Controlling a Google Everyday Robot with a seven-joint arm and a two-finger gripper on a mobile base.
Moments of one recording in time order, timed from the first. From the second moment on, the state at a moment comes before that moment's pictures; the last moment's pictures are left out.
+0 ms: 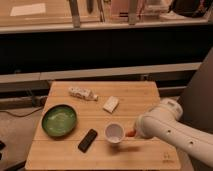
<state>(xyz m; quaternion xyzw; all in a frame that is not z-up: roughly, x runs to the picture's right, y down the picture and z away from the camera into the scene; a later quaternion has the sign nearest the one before) 0.146 0.195 0.666 -0.21 -0.07 -0.01 0.98</state>
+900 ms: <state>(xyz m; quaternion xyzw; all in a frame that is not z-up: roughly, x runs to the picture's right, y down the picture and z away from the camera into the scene) 0.061 0.167 0.636 -0.21 -0.19 0.02 0.96</state>
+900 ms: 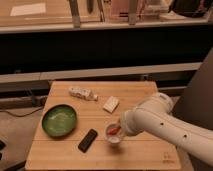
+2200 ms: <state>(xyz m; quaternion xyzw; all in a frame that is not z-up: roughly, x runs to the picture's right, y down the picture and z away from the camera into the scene) 0.032 0.176 0.643 -0.27 -0.38 0.12 0.88</state>
